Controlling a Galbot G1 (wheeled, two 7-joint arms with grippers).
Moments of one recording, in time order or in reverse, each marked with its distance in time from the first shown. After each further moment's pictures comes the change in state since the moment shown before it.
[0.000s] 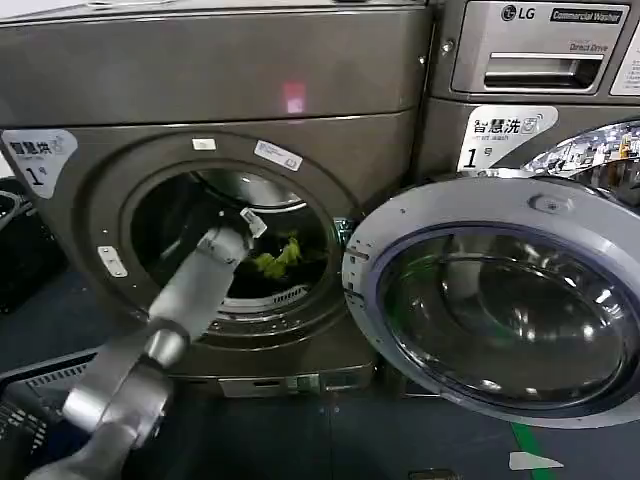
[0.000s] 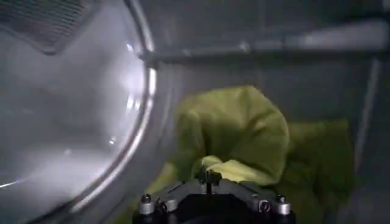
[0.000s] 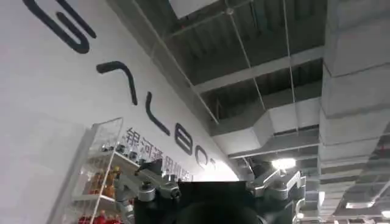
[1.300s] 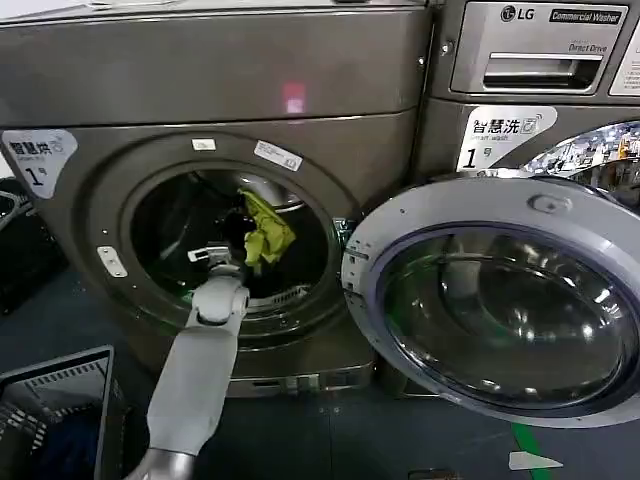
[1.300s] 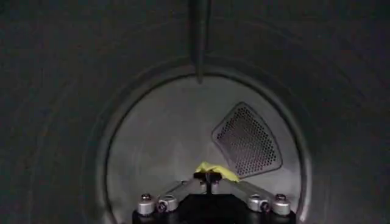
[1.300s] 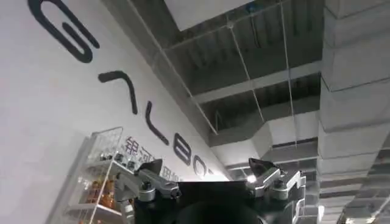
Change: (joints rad) left arm 0.488 -0.053 -0.335 -0.756 -0.195 -0.112 -0.619; right arm 0.008 0.035 0.016 0.030 0.006 0.034 -0.021
